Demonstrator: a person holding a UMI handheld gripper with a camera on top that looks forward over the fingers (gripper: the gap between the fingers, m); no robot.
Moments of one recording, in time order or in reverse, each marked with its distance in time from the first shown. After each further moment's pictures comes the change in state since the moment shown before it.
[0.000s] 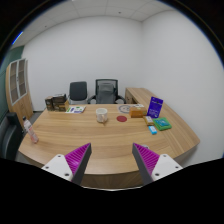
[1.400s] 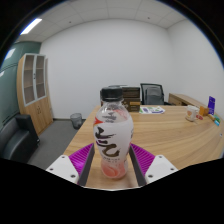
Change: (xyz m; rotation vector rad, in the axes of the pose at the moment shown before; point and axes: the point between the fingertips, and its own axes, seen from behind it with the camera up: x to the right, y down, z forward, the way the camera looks) arm -0.583 0.053 0.216 0.156 -0.182 0.003
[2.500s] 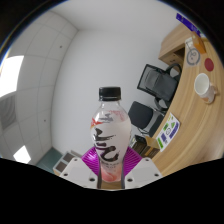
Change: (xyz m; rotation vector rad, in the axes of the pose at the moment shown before) arm 0.238 -0.300 0.079 0.174 -0.460 1.072
